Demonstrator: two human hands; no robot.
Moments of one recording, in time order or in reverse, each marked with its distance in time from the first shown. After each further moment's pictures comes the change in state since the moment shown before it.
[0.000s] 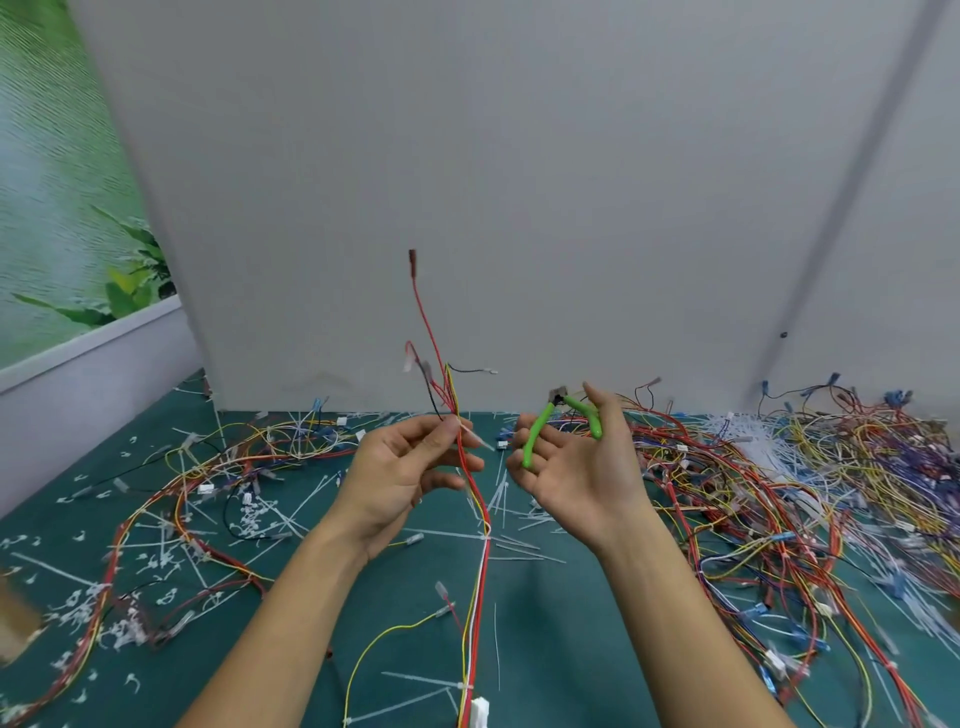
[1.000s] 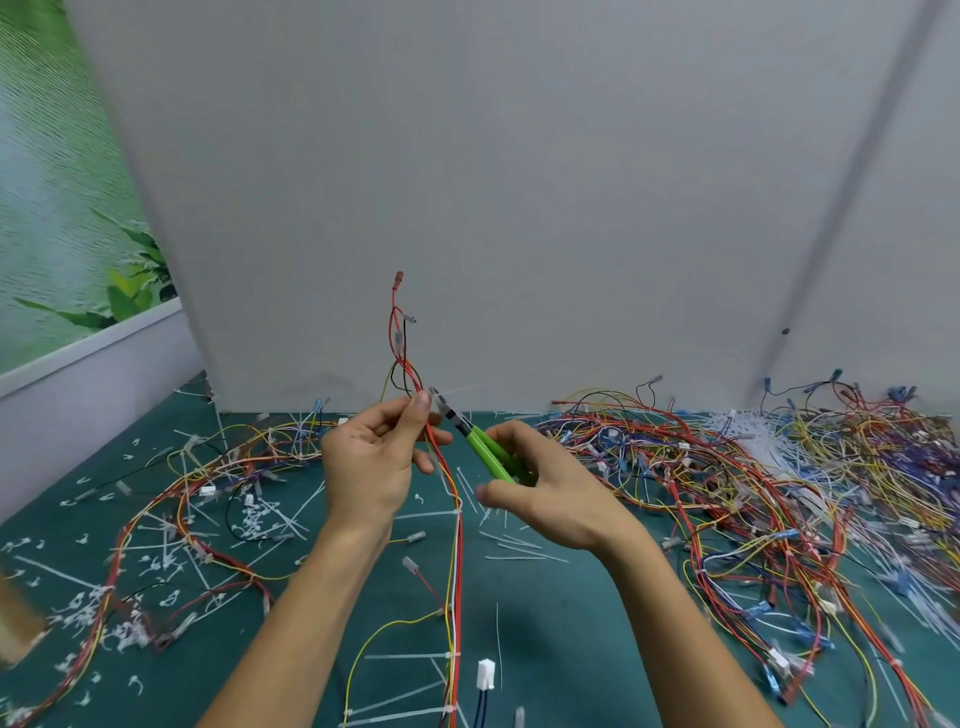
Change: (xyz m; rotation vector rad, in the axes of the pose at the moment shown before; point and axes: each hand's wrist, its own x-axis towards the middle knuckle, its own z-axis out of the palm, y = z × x) left_hand 0.006 -0.005 -0.004 0.238 0.372 0.384; right_hand -0.016 0.012 0.008 -1.559 -0.141 -0.310
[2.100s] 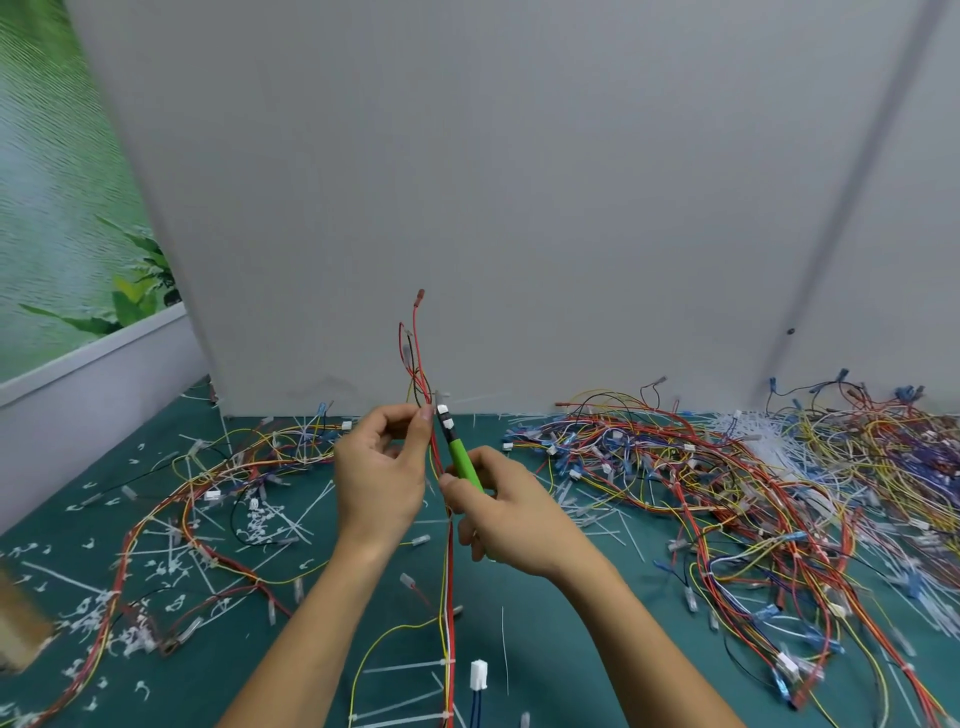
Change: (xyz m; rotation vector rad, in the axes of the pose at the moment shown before) left_hand 0.001 -0.019 -0.003 0.255 0.066 0.158; right_hand 0.008 -0.009 0.048 0.237 0.043 0.061
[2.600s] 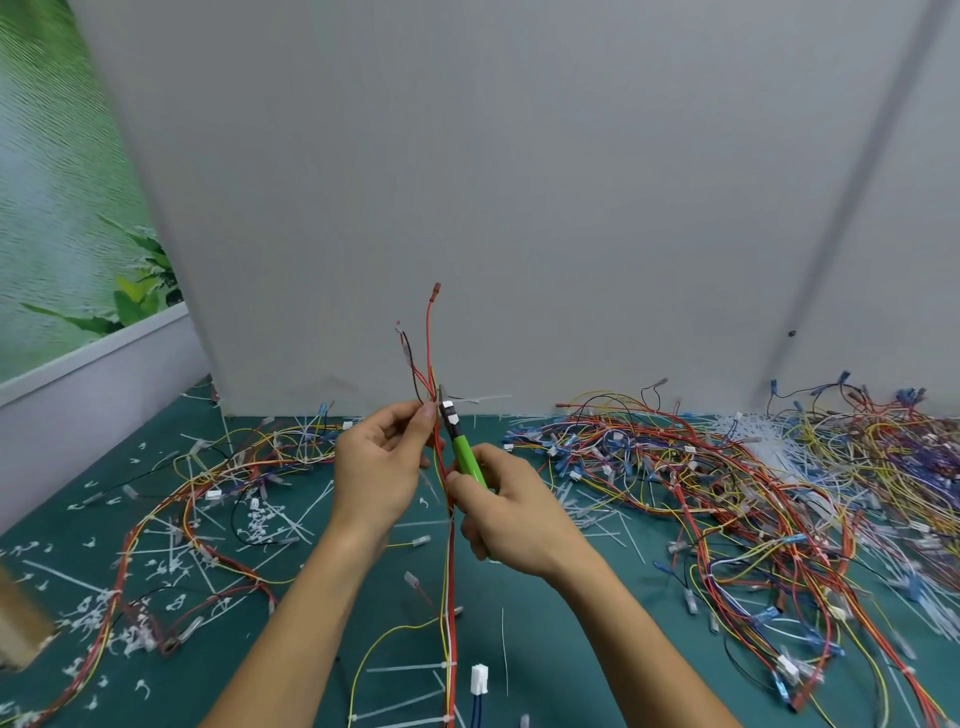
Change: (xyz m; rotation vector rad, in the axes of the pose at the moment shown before) left_hand 0.007 0.010 -0.003 -0.144 -0.106 -0.237; right_hand -0.002 -0.005 0.000 0.007 0.053 -0.055
